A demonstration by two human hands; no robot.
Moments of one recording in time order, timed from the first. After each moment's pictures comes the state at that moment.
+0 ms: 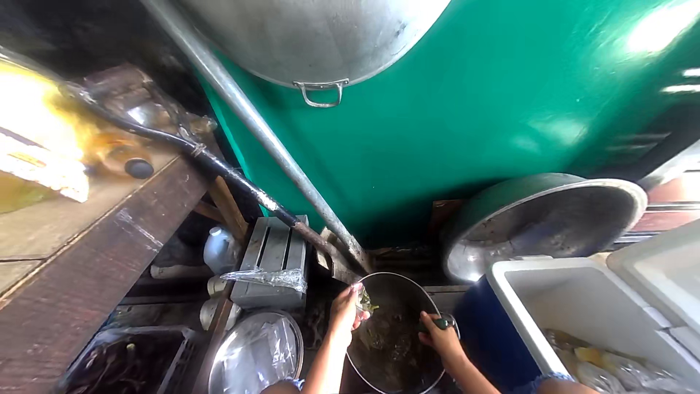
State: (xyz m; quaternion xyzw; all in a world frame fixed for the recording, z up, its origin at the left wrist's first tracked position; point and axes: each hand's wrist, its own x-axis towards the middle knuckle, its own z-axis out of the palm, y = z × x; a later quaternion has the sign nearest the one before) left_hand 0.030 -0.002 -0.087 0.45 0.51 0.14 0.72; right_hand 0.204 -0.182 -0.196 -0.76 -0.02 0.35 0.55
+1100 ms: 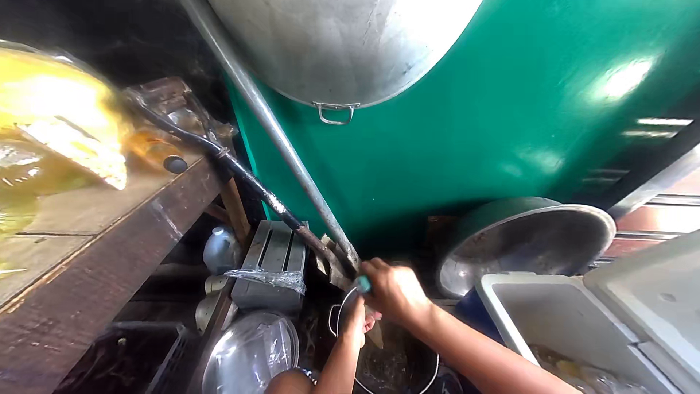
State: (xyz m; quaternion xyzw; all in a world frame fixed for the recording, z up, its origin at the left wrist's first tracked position) left_hand 0.047 -0.061 0.026 0.38 0.60 0.14 0.69; right_hand 0.114 -0.083 0.080 -0.77 -0.63 0.08 0.11
